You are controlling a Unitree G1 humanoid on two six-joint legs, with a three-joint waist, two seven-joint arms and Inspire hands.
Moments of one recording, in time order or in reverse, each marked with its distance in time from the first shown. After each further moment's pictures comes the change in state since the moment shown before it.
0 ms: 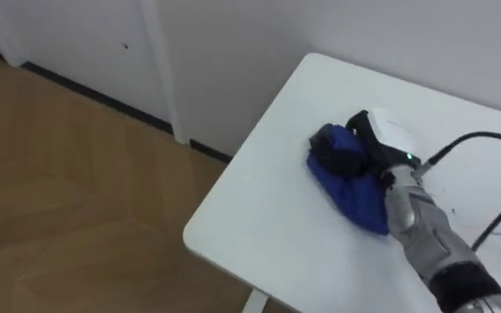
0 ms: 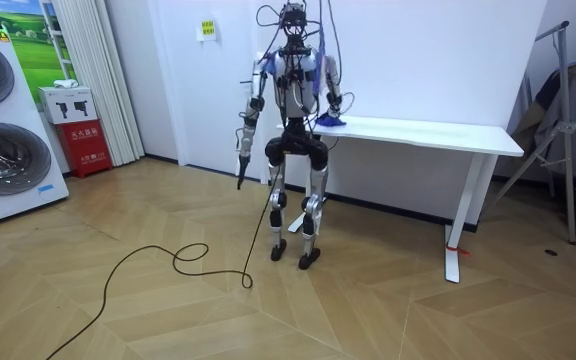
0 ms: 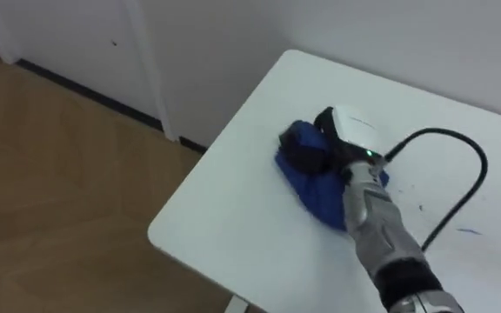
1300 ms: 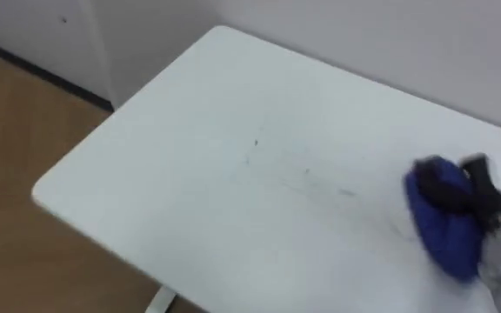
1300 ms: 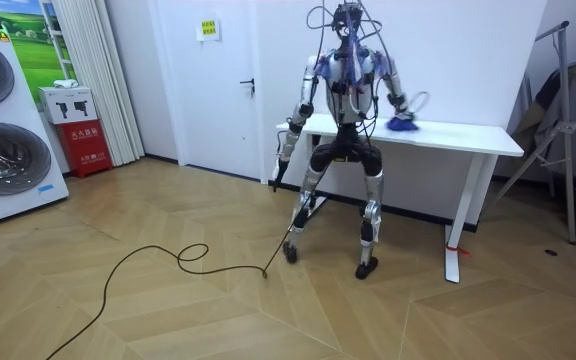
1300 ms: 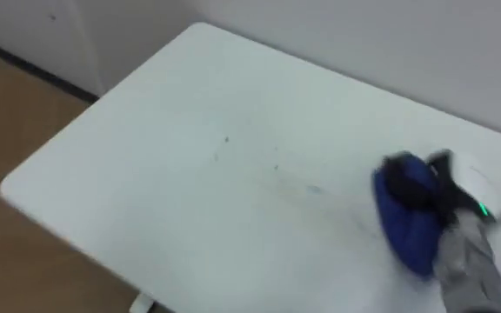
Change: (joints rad) left arm 0.007 0.079 0.076 -0.033 0.100 -0.069 -0.041; right arm 0.146 -0.200 -0.315 0.101 0.102 0.042 0.040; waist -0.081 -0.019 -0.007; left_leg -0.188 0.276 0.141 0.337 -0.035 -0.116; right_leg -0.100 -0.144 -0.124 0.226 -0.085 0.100
